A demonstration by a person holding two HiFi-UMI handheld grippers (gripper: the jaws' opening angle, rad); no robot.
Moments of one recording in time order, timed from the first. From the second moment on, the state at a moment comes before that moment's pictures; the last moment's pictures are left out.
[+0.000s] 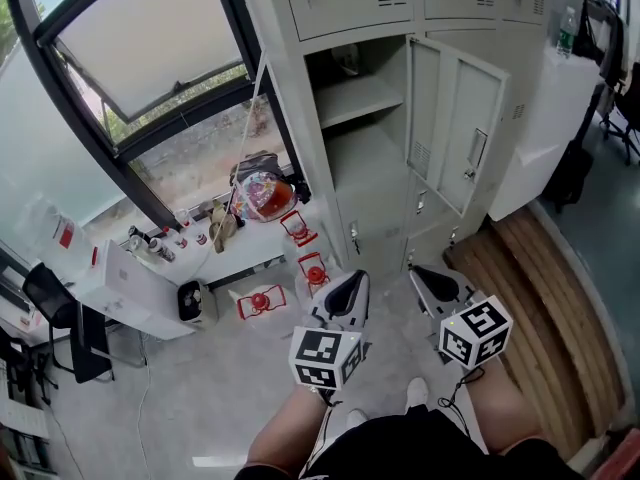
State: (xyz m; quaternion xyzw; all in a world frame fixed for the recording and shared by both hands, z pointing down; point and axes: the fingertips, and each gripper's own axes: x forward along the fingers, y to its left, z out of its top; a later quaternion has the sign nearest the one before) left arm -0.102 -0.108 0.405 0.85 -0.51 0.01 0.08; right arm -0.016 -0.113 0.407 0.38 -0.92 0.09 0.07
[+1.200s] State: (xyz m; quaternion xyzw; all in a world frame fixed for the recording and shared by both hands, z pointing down) left arm -0.100 -0.043 0.404 0.88 -0.48 0.02 0.07; right arm -0.013 -0.044 0.409 0.42 -0.90 0.09 0.06
